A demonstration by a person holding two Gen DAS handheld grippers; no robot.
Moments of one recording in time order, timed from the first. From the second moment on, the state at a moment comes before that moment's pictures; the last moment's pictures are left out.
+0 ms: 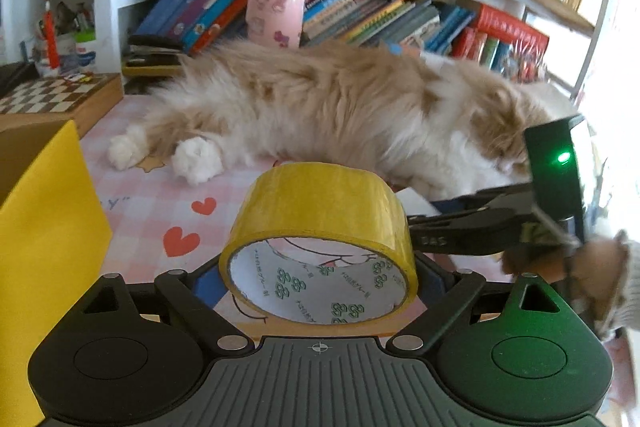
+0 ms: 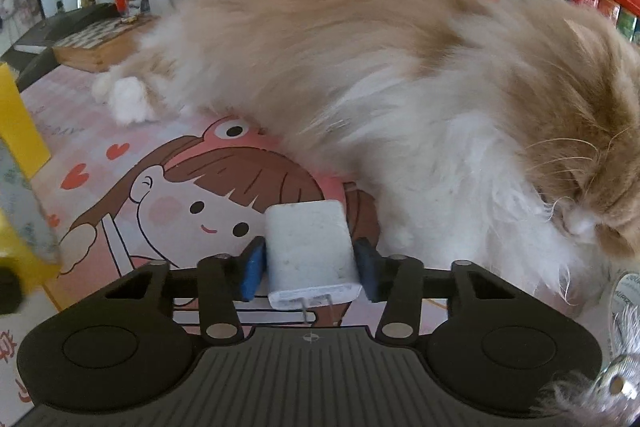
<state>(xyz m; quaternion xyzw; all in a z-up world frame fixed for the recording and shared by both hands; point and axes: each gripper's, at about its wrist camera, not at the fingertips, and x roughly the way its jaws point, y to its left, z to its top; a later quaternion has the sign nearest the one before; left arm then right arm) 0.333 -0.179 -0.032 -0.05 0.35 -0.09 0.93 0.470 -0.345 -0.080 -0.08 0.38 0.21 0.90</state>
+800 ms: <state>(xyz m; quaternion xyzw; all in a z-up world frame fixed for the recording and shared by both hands) 0.265 -0.154 0.005 -0.07 0.33 -0.07 0.94 0.382 -0.361 -0.029 -0.02 0.38 0.16 0.91</state>
